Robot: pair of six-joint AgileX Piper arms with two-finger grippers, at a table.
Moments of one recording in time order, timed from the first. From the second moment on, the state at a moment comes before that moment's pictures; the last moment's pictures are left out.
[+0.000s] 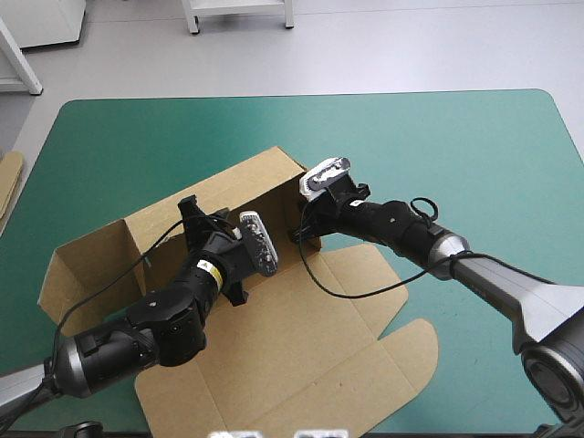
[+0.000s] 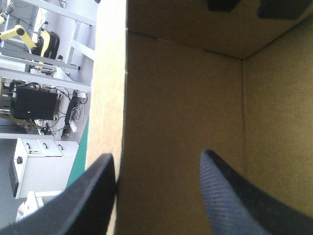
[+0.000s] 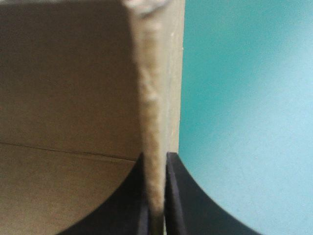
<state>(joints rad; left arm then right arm) -1.04 1.21 -0.91 1.05 0.84 -0.29 0.60 1.67 -1.13 1.07 0.16 -1.05</state>
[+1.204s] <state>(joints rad) -0.34 1.23 -1.40 0.46 0.93 -0.10 0.39 1.56 -1.20 0.47 0.57 -0.35</state>
